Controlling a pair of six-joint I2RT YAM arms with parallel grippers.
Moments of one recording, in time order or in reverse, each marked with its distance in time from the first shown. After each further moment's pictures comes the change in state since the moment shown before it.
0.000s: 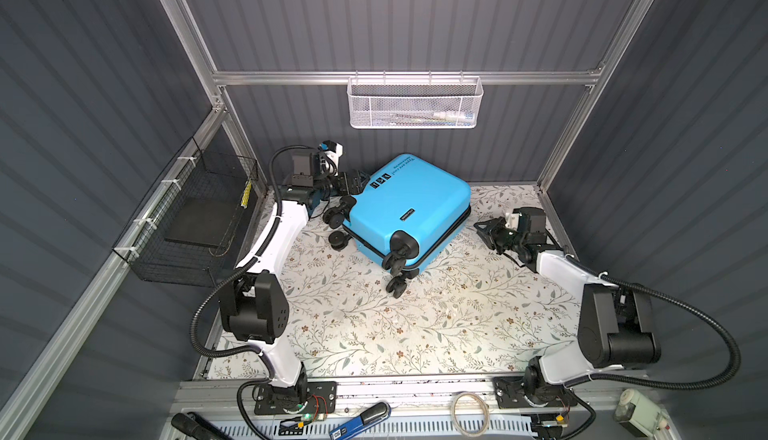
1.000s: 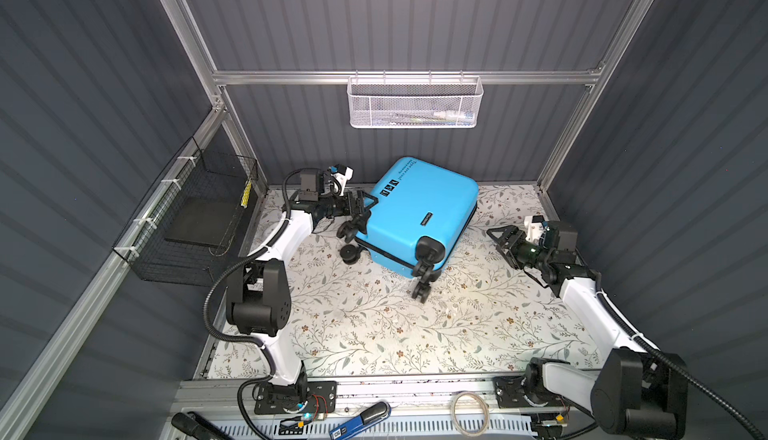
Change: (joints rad) left arm -0.066 -0.007 -0.263 0.123 0.307 -0.042; right arm -0.135 -0.337 -0.104 -0.229 -0.108 -0.213
